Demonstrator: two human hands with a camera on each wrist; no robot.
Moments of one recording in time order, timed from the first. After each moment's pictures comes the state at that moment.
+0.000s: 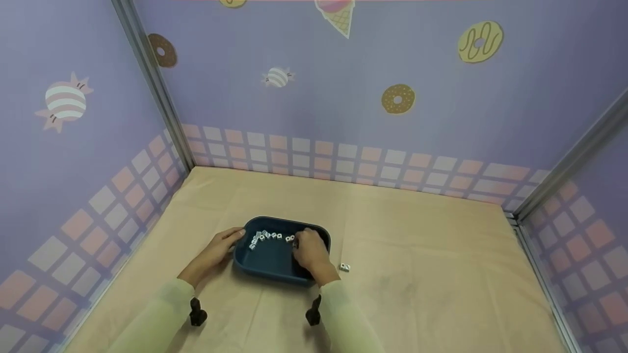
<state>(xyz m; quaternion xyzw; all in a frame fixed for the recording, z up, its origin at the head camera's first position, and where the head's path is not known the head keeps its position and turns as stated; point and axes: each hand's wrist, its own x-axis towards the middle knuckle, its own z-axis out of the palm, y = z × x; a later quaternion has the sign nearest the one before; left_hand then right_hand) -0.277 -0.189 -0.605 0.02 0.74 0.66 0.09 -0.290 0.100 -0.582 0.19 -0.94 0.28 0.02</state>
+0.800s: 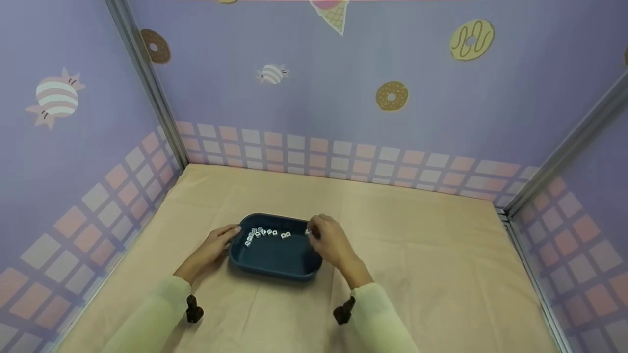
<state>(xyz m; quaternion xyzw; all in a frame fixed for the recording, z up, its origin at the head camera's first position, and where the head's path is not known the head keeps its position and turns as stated) -0.277 -0.187 -0.607 0.00 0.74 0.66 0.10 -0.274 0.173 -0.535 0.28 -0.89 0.35 0.10</state>
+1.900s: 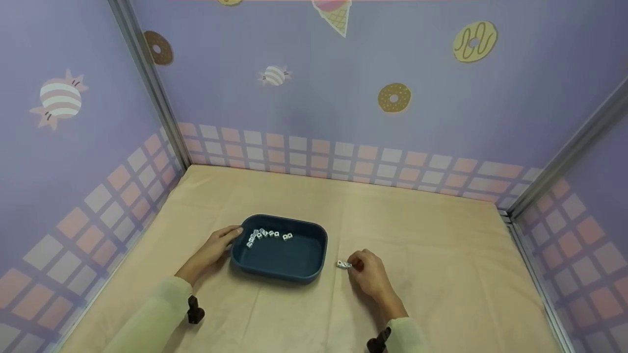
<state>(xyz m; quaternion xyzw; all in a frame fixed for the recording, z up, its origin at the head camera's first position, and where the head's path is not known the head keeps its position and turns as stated) -0.278 -0.189 -0.606 0.01 0.74 0.66 0.10 -0.241 0.265 -0.618 0.14 -0.90 0.41 0.02</state>
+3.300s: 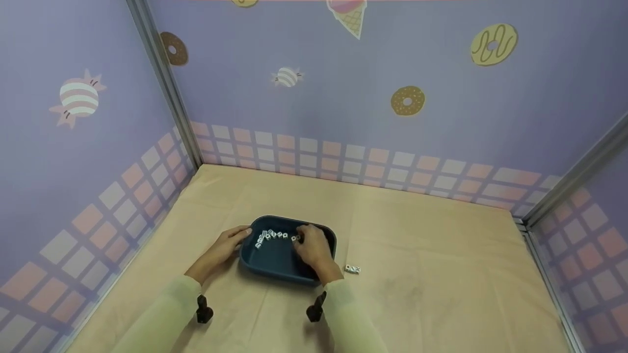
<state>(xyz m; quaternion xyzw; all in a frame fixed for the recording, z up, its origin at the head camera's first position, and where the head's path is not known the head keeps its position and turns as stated) -0.277 -0.187 -0.607 0.00 0.73 0.68 0.10 -0.300 0.094 -0.586 0.20 -0.91 0.35 0.04</state>
